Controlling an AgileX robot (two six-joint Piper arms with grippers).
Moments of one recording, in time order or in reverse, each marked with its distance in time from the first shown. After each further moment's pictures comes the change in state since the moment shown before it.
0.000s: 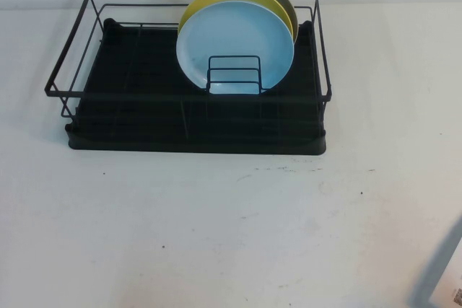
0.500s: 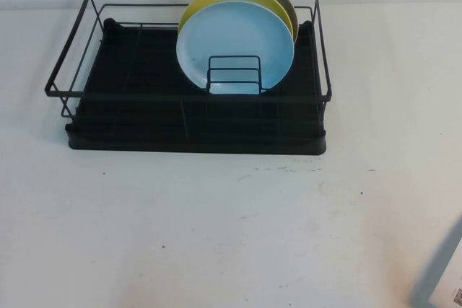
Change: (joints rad) right arm 0.000 0.000 0.000 0.528 -0.157 0.000; left arm 0.000 0.000 0.000 0.000 0.000 0.000
